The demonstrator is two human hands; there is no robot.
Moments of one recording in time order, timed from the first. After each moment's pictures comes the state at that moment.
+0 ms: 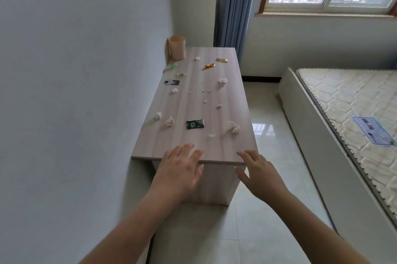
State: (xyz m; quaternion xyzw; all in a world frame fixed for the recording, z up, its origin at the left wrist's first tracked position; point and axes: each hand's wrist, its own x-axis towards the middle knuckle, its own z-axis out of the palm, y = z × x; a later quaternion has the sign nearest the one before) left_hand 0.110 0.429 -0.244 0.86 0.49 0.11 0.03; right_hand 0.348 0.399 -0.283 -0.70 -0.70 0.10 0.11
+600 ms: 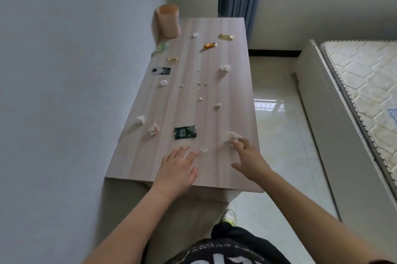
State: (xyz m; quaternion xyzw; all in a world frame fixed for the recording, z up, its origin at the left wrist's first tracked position) left_hand 0.192 0.622 -0.349 0.82 0.55 0.01 0.14; right_hand 0.445 0.631 -0.398 -0.68 -0.69 0.23 0.05
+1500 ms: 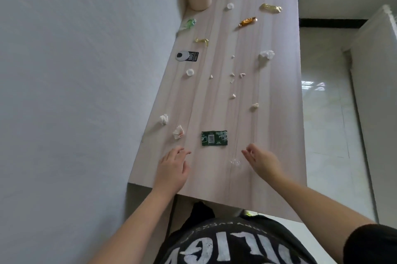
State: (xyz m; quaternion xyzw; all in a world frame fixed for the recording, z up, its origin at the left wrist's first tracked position) left_hand 0.099 0.715 -0.429 0.74 0.64 0.08 0.18; right_hand 0.402 0.739 -0.489 -0.67 -0.68 0.27 0.12
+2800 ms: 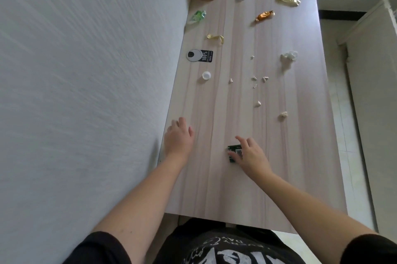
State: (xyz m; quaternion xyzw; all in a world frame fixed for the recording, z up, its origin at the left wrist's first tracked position) left_hand 0.038 0.890 -0.475 0.66 0.73 0.09 0.15; right_hand 0.267 0.813 -0.501 -0.71 -0.64 0.29 0.08
